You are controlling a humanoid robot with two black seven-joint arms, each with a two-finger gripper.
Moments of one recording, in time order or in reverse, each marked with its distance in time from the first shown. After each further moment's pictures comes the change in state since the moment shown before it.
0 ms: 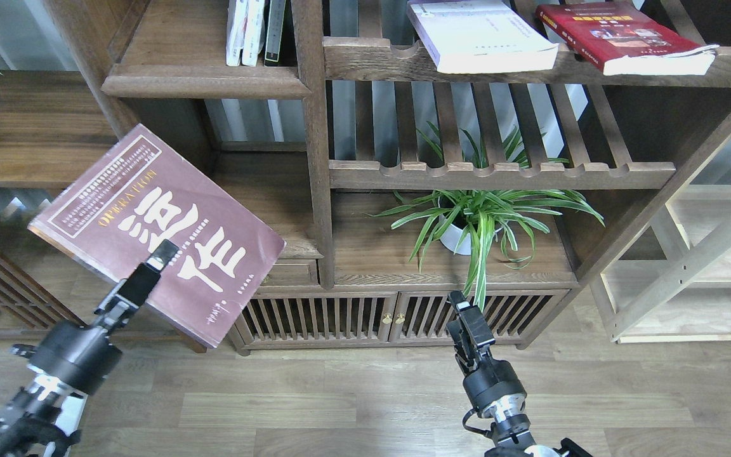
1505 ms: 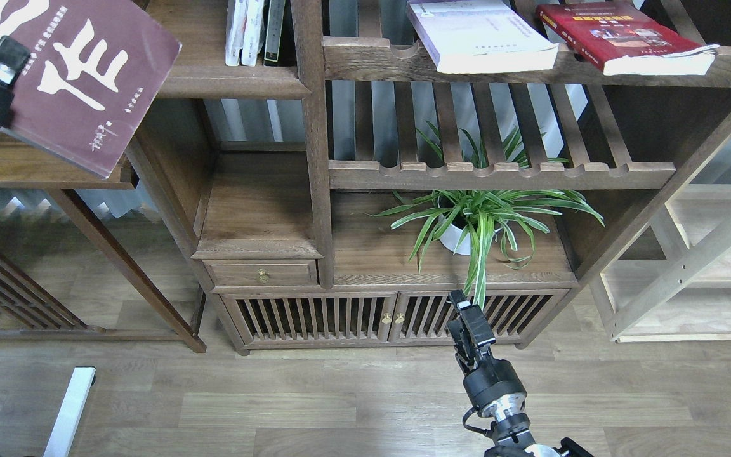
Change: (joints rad) left arm -0.435 0.136 -0.256 -0.026 0.007 0.000 0.051; right arm 0.000 0.000 0.003 0.002 0.007 0.000 0.000
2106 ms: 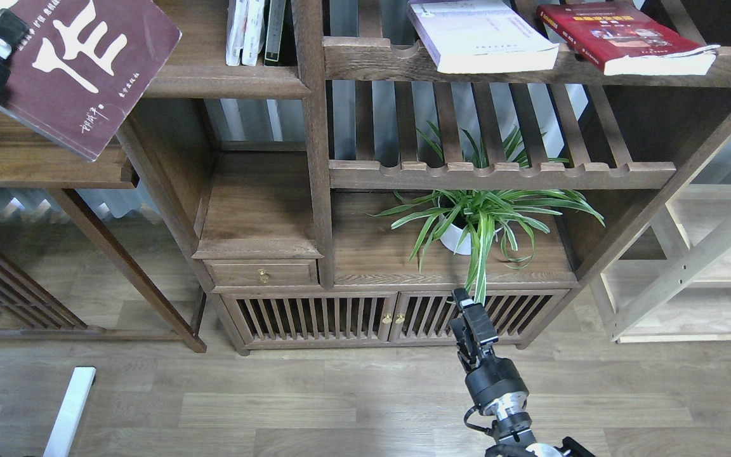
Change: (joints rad) left arm -0.063 0.211 0.054 0.042 0.003 0.000 0.000; right arm 0.000 0.000 0.010 0.004 0.000 0.000 0.000
